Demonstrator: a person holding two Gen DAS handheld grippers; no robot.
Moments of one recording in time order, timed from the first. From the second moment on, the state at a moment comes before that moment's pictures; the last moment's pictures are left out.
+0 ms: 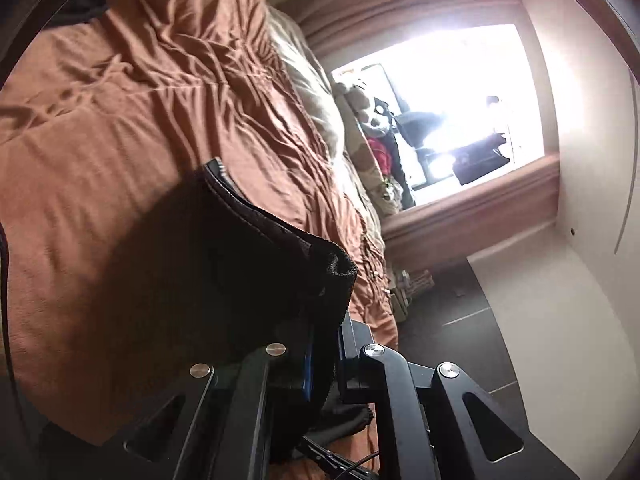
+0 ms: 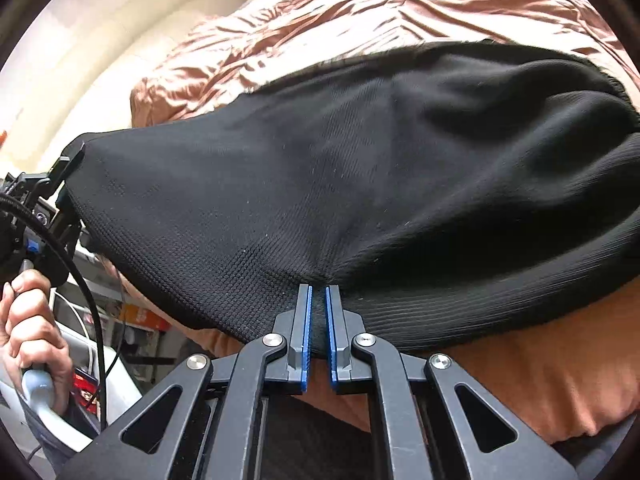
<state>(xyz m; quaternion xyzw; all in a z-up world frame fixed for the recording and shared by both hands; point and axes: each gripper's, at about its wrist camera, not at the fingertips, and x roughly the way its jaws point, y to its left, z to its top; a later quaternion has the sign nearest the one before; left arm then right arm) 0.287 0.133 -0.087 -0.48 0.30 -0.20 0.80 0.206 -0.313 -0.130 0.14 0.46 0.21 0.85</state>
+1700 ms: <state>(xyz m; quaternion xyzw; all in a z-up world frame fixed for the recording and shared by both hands) 0.334 -0.175 -0.078 -0.33 0.45 -0.35 0.76 0.080 -0.550 -0.092 0.27 0.32 0.11 0.90</state>
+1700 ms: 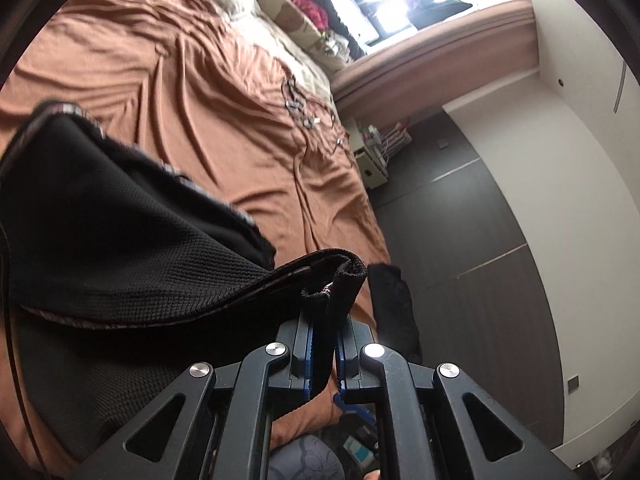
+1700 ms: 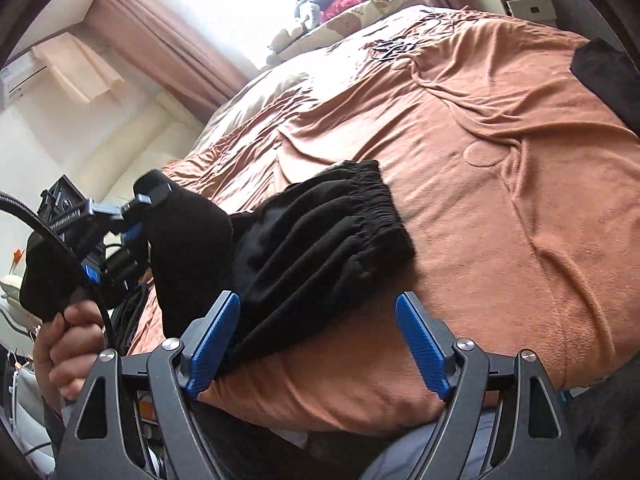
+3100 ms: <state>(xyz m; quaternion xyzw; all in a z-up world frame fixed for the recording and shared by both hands) 0.347 -0.042 -0.173 -0.36 0.54 -0.20 0.74 0.126 -0.506 -0.106 0.20 0.39 0.09 0.89</state>
